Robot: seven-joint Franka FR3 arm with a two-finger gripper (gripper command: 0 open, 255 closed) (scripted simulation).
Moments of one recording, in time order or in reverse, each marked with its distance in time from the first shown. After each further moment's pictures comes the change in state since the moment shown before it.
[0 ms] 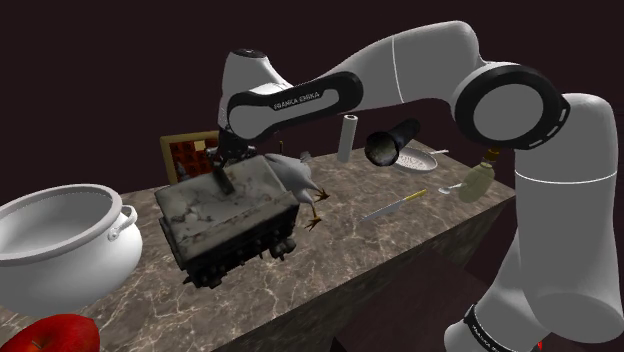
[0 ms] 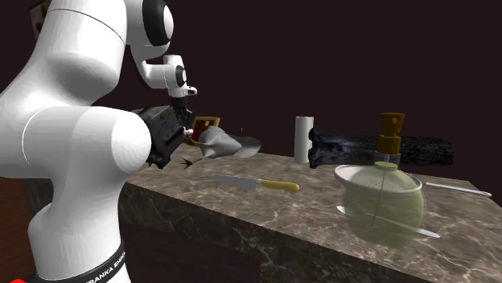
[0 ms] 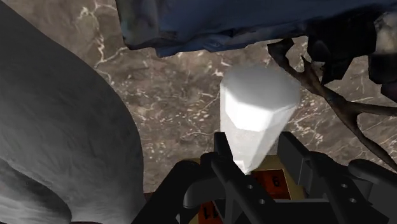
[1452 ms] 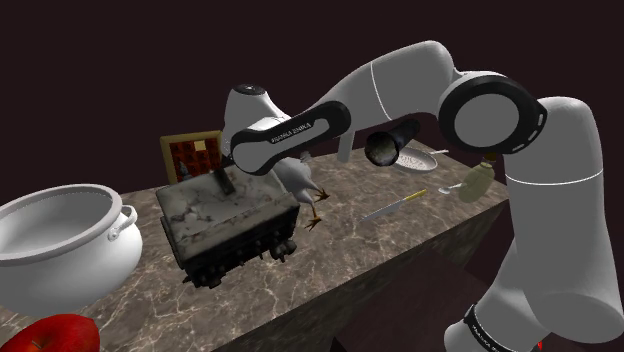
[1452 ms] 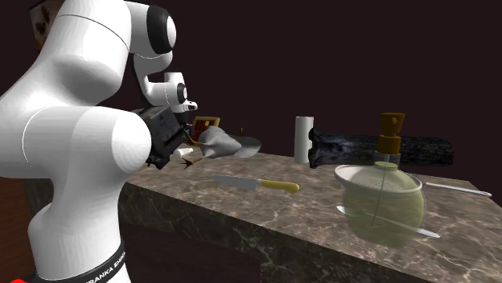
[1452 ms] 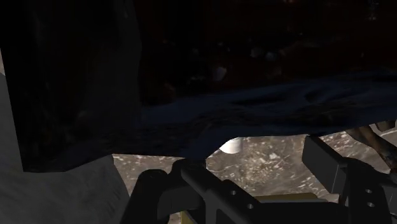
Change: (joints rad) arm 0.006 0.069 -0.008 -0.081 -0.016 0.142 0.015
